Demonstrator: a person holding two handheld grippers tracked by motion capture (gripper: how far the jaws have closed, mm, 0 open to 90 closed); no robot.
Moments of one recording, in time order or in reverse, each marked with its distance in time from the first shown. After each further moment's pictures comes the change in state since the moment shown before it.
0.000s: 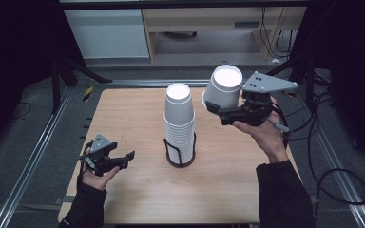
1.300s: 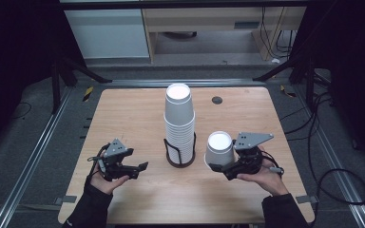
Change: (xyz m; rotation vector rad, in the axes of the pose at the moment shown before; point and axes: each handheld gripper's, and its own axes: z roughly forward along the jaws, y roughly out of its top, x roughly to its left) left arm -0.031 0.003 0.009 0.080 -0.187 0.130; right arm 0.024 -0.150 0.002 0.253 0.289 0.017
